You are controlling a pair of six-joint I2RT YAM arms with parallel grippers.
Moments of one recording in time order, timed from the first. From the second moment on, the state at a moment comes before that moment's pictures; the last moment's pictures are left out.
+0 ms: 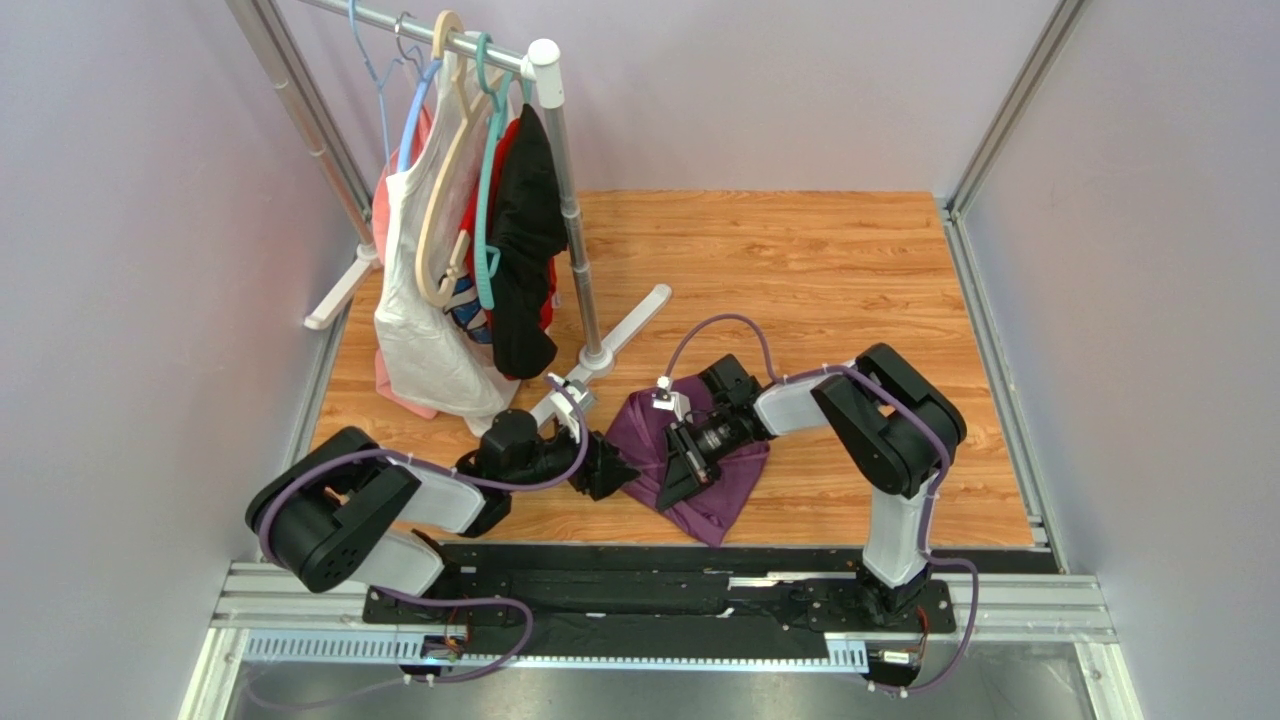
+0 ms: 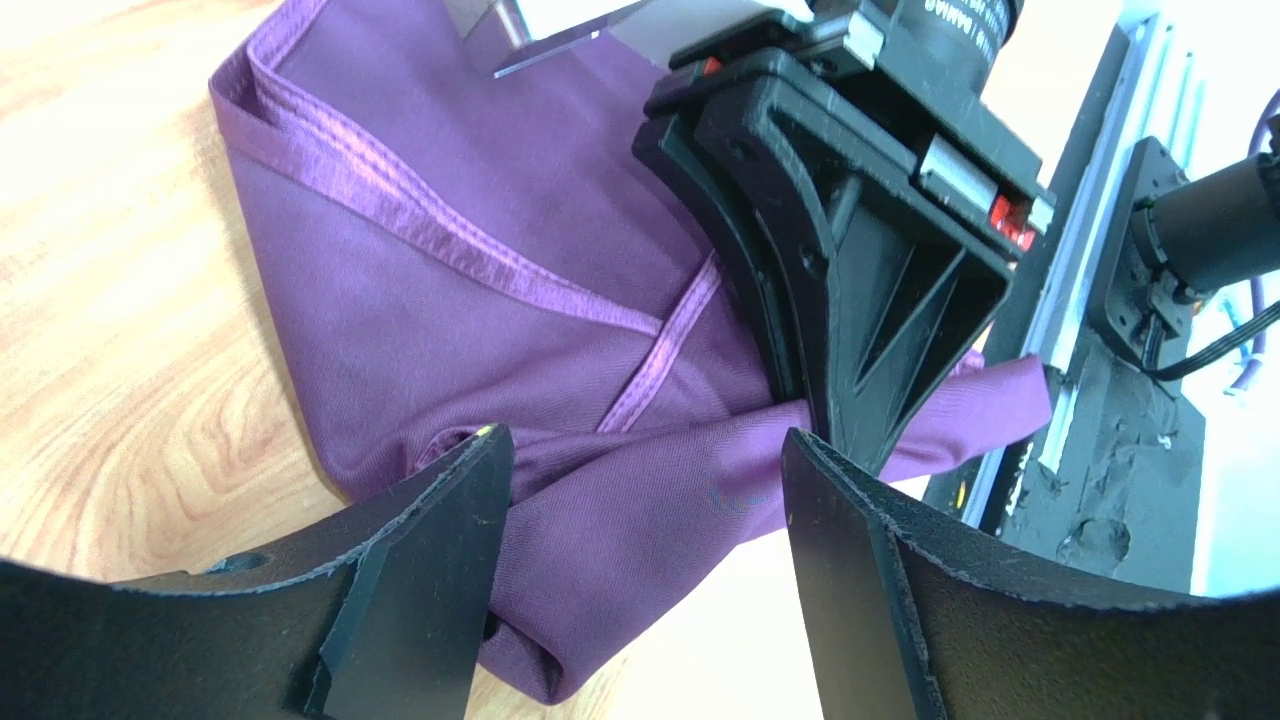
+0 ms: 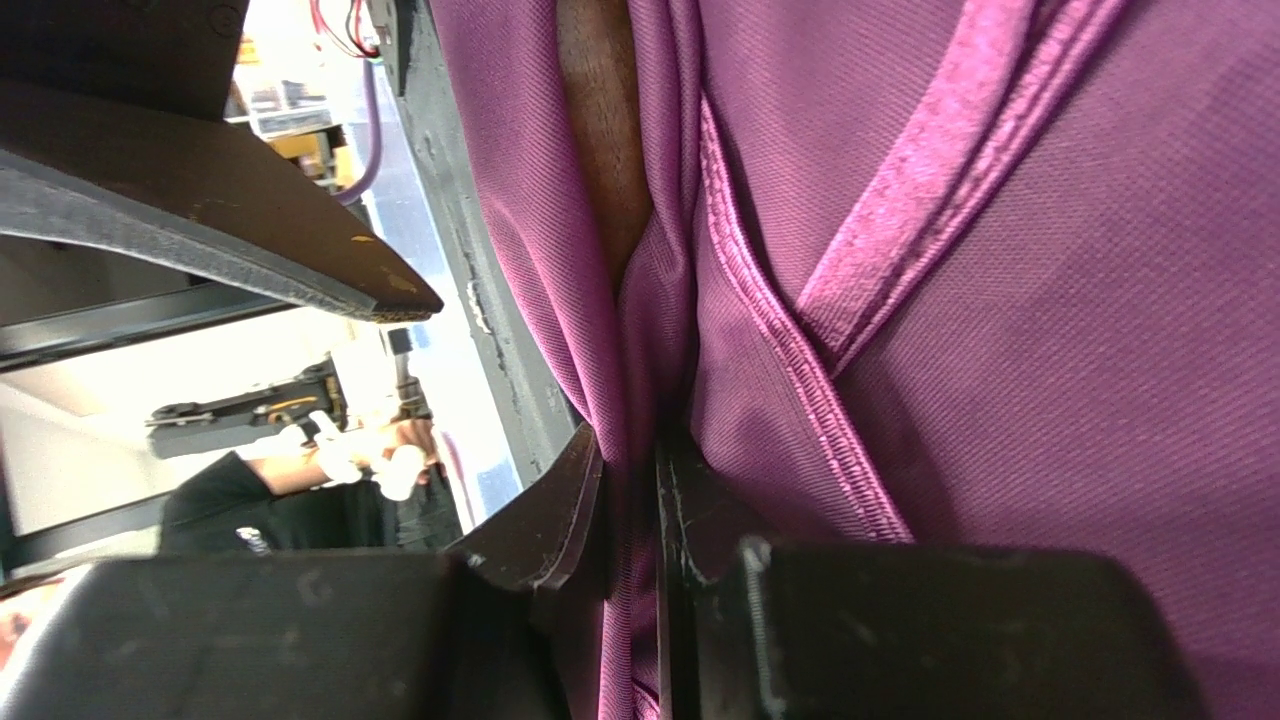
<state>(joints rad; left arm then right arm) -0.67 1.42 0.16 0.94 0.43 -0.37 0.63 1.89 0.80 -0.07 -1.06 0.29</state>
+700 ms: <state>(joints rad) -0.69 1.50 0.24 0.83 0.41 -0.36 0.61 1.92 0.82 -0.12 -1.07 0.28</state>
